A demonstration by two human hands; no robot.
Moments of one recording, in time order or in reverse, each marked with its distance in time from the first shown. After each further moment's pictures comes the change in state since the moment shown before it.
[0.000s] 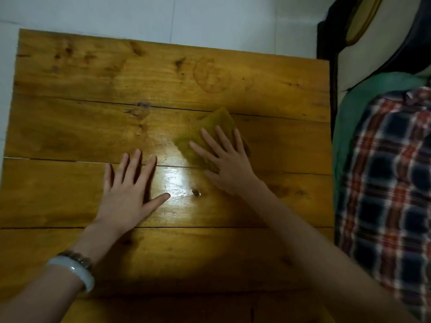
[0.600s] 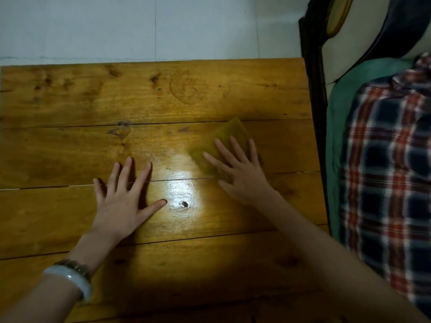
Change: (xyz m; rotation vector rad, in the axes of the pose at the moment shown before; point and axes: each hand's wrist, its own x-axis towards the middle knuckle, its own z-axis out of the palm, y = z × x) left_hand 0.020 0.019 -0.015 0.006 -0.057 -0.034; right_hand -0.044 0.043 0.002 0.036 0.003 0.117
